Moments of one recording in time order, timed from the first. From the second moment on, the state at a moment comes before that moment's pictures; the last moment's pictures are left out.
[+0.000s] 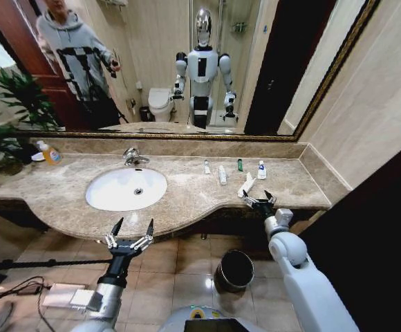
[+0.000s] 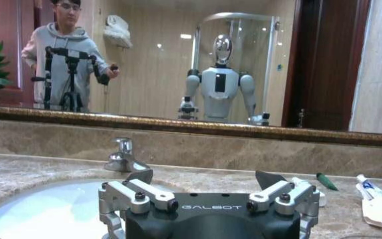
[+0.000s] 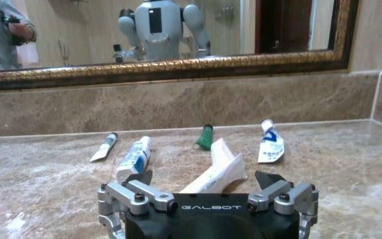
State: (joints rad) left arm 1.93 -1.44 -0.60 -2.42 -0.21 -0.08 0.08; right arm -1.20 1.23 0.49 1.90 0.42 -0.28 0.18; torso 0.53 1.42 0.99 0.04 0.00
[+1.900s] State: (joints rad) left arm 1.93 -1.44 -0.60 -2.42 -0.21 -0.08 0.08; right arm -1.28 1.22 0.52 1.95 0.38 -0.17 0.17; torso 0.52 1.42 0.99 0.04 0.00
